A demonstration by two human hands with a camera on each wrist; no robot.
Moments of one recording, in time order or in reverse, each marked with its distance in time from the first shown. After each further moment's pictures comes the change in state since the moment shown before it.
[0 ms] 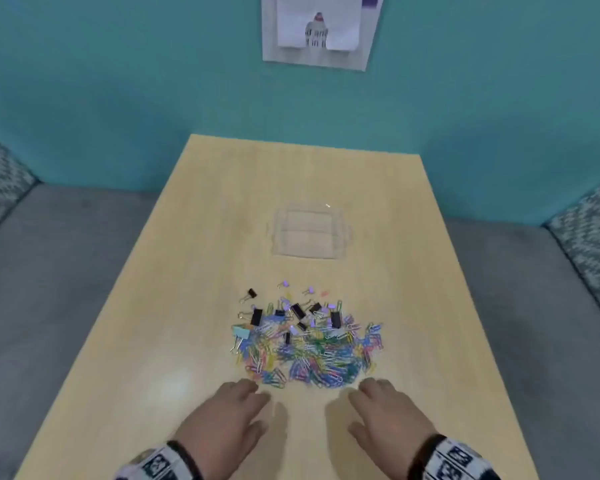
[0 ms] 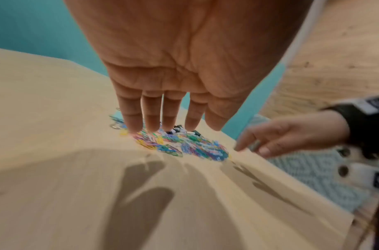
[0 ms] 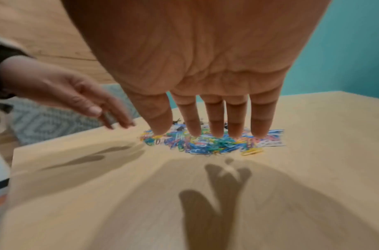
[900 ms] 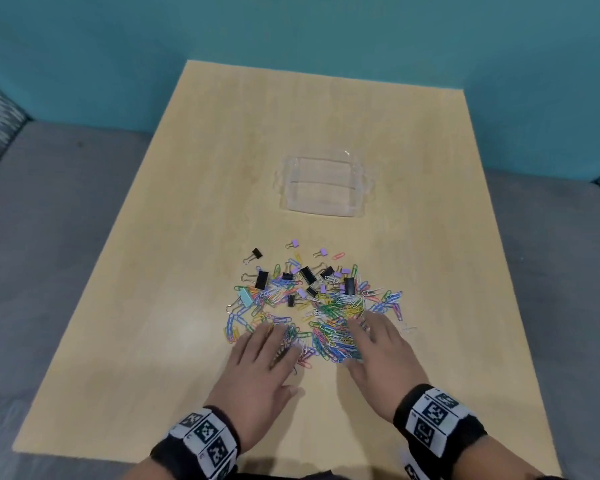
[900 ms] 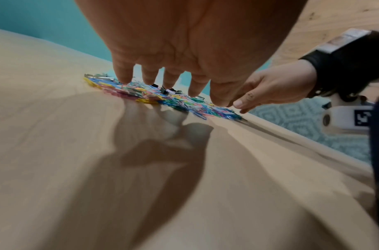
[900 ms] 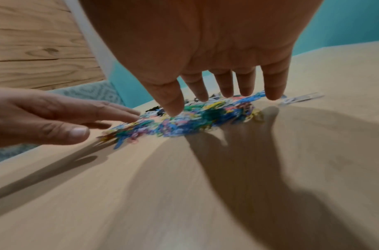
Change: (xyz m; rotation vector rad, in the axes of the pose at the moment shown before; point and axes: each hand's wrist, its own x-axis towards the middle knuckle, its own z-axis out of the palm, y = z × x) left_hand 0.034 0.022 0.034 0.133 -0.019 -0.052; right_hand 0.055 0.011 0.016 0.136 0.188 0.107
